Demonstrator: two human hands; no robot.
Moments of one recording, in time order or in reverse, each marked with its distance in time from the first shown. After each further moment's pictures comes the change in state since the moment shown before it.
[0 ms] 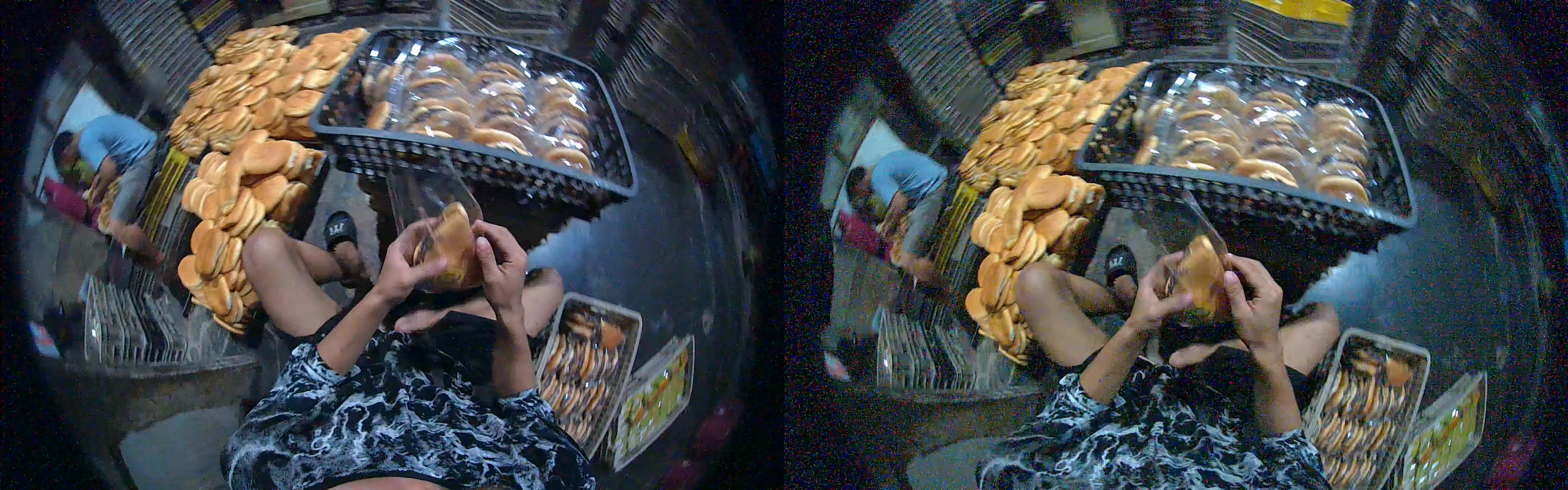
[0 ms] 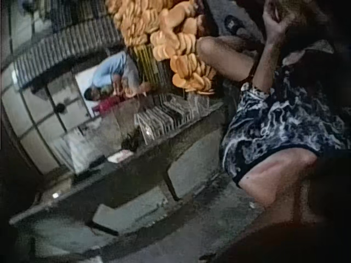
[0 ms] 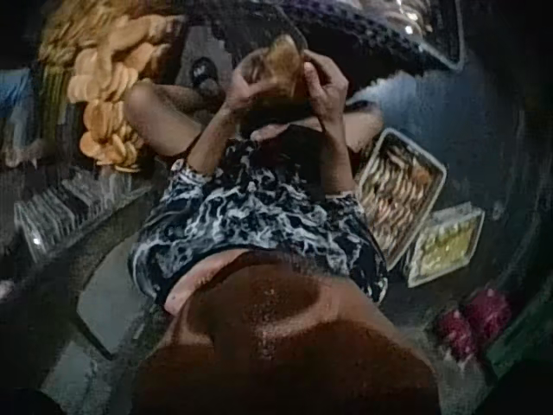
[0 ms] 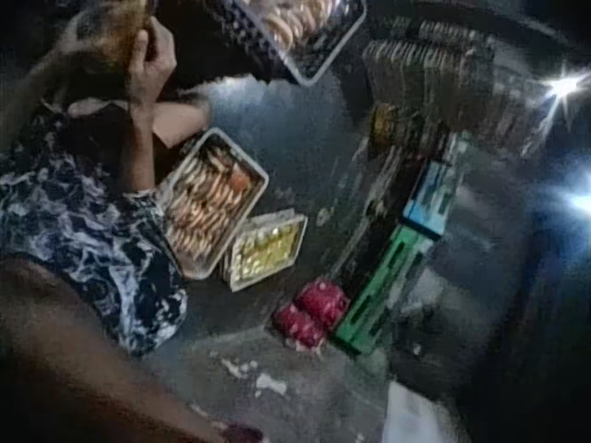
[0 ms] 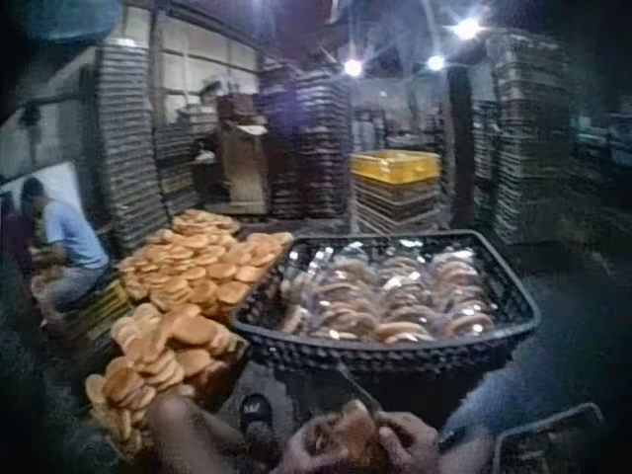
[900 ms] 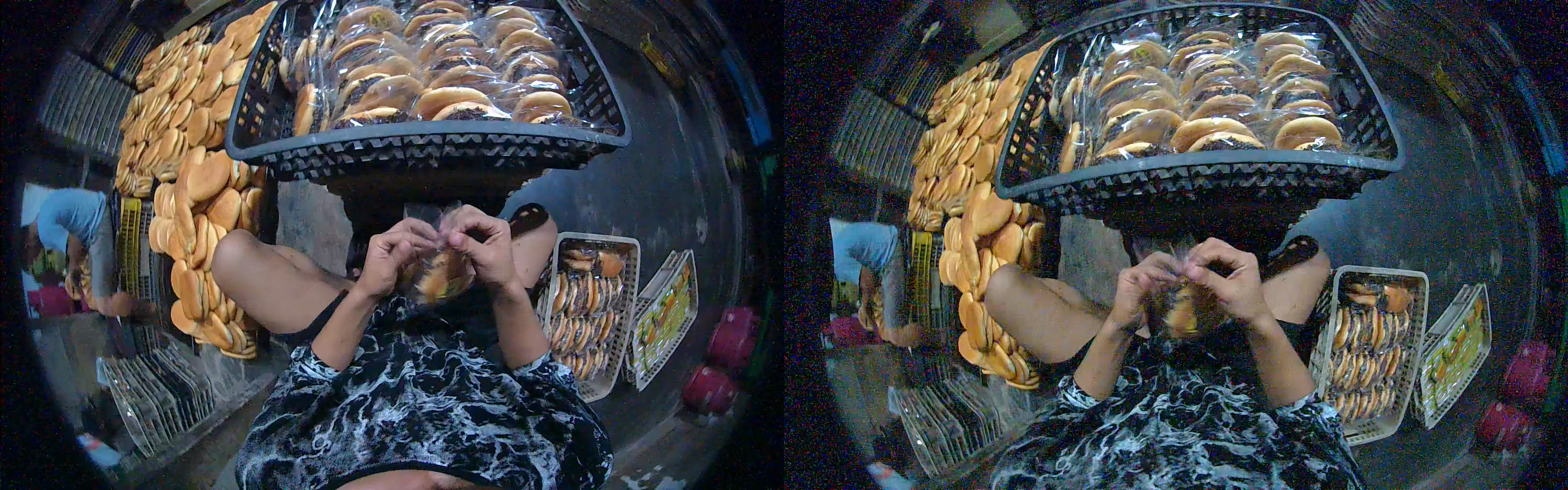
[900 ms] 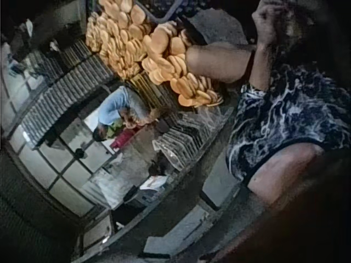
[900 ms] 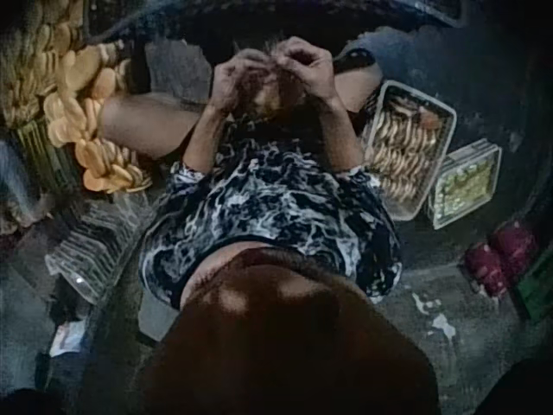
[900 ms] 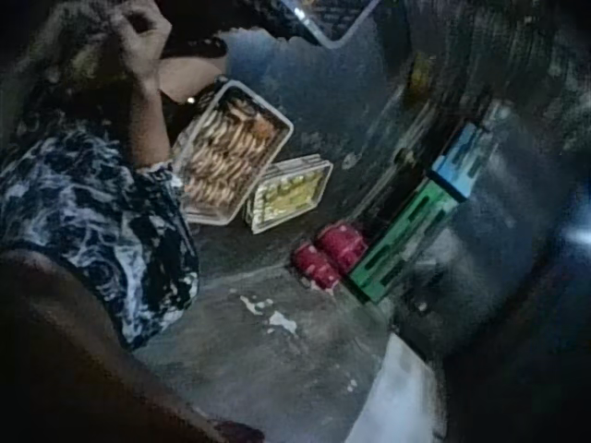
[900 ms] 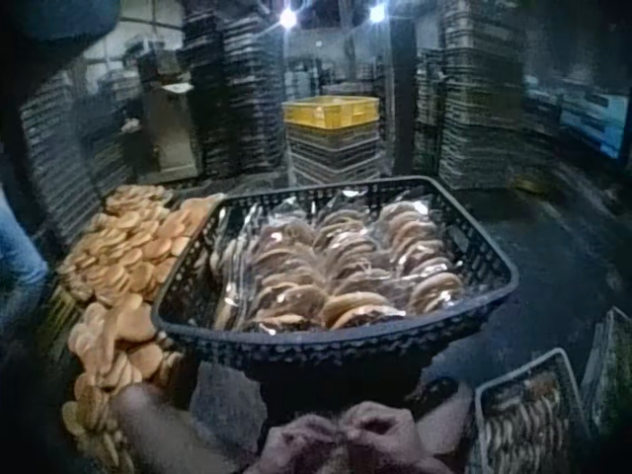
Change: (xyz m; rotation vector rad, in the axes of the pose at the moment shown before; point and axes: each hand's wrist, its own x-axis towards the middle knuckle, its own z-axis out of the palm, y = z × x) left_hand 0.044 -0.024 -0.008 -0.247 -0.159 -0.043; right_hand 0.016 0.046 -0.002 0.491 -0.198 0.170
